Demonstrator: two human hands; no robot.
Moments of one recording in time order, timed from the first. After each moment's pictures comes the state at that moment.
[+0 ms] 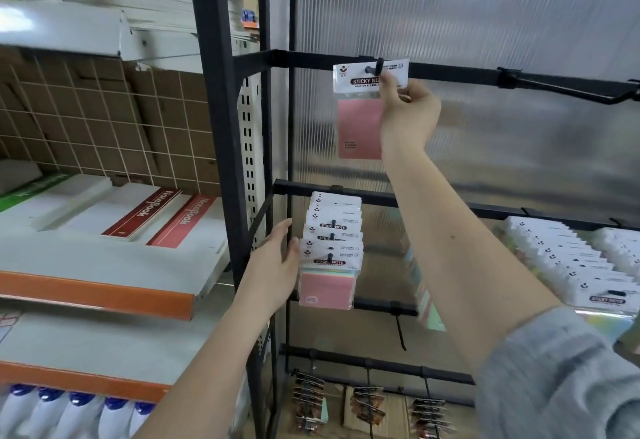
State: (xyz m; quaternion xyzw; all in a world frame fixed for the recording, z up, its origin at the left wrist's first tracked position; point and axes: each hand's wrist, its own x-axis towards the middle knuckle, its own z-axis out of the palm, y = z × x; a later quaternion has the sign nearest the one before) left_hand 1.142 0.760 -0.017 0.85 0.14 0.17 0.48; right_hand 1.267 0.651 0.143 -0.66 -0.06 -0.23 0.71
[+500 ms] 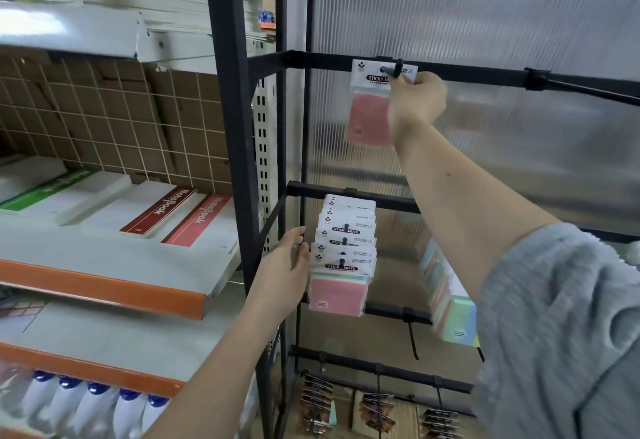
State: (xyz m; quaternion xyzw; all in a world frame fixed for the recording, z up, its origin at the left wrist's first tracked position) left_hand 1.145 0.761 -0.023 0.84 0.16 0.17 0.49; right_hand 1.316 0.667 0.156 -0.70 -0.01 -0.21 0.69
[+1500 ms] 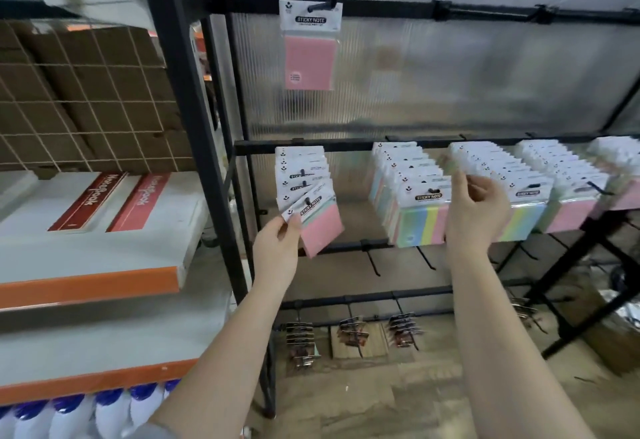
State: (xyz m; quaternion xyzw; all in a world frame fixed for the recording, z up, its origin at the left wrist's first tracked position) left_hand 1.124 0.731 -0.053 0.78 0.11 0.18 0.58; right_hand 1.166 0.514 0.000 -0.69 0.20 -0.36 0.59
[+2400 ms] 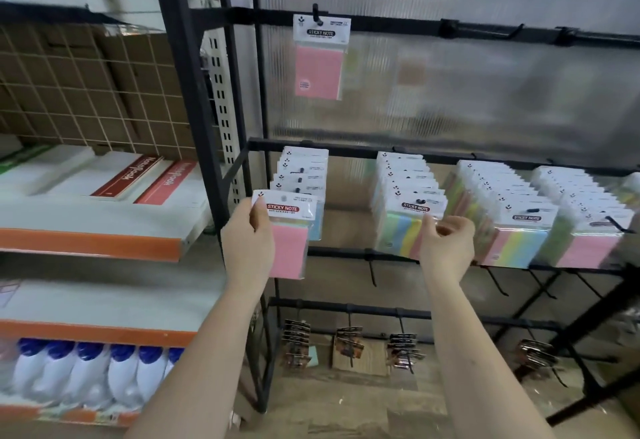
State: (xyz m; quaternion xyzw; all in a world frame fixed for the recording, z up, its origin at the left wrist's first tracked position) left_hand 1.085 0.704 -0.023 0.79 0.22 0.34 0.46; right_hand 1.174 0.486 -0.044 -0.77 0.17 -0.21 0.58
